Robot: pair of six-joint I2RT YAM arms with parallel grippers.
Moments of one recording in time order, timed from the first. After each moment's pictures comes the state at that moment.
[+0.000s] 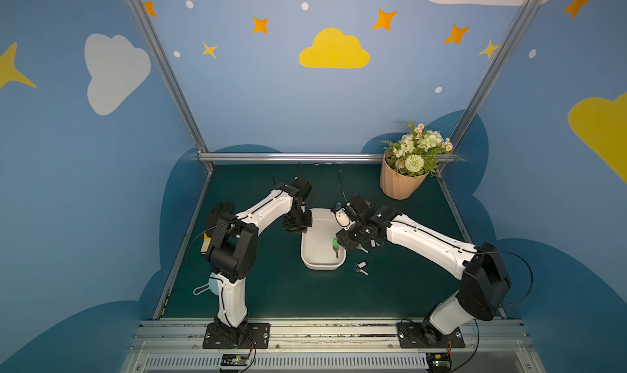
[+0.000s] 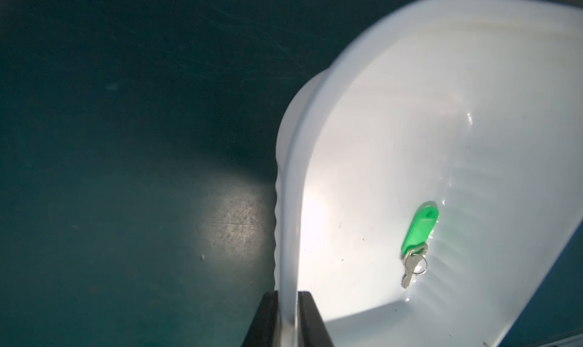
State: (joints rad) left arm -0.45 1.92 1.48 -0.99 0.17 -0.50; right arm 0.83 1.64 1.30 -0.80 -0.02 0.05
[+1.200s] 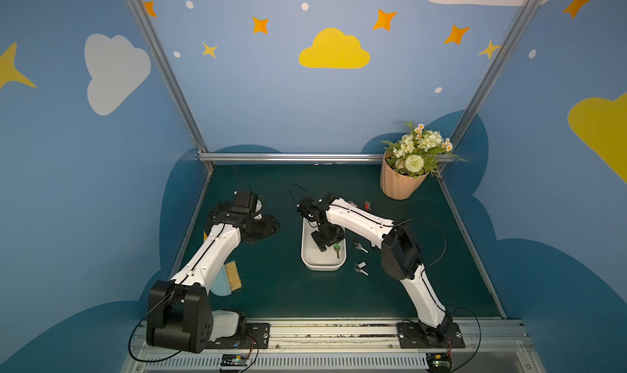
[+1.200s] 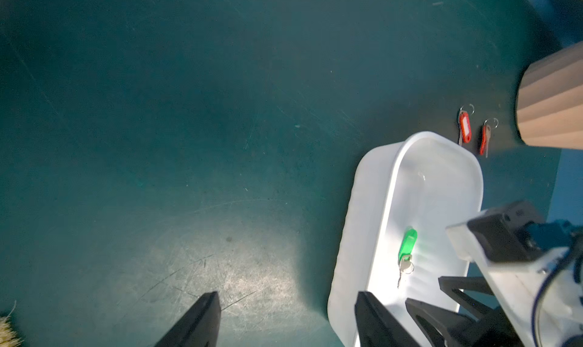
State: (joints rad) left arm -0.12 1.33 0.97 -0.71 0.25 -0.48; right arm 0.95 2.28 2.04 -1.45 0.08 0.42
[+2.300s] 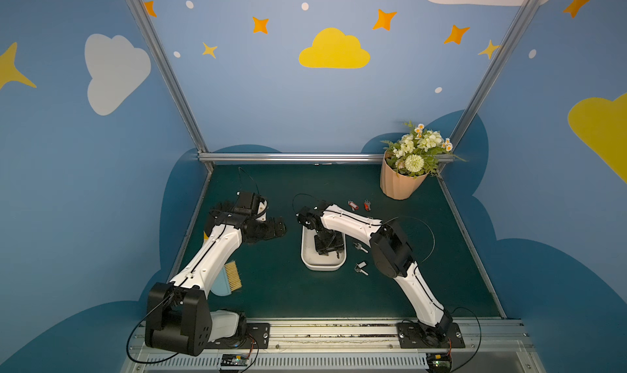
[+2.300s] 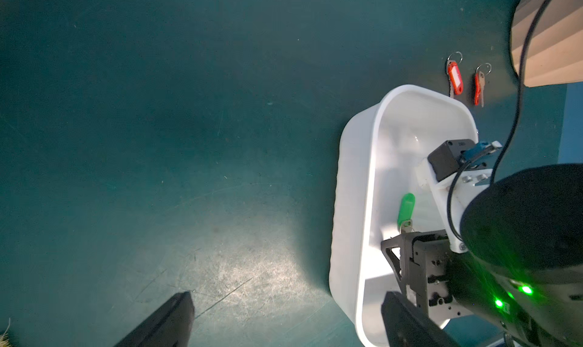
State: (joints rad) left arm -0.15 1.32 0.98 -0.74 0.29 -0.36; right arm 0.94 2.36 1.97 -1.39 0.13 0.78
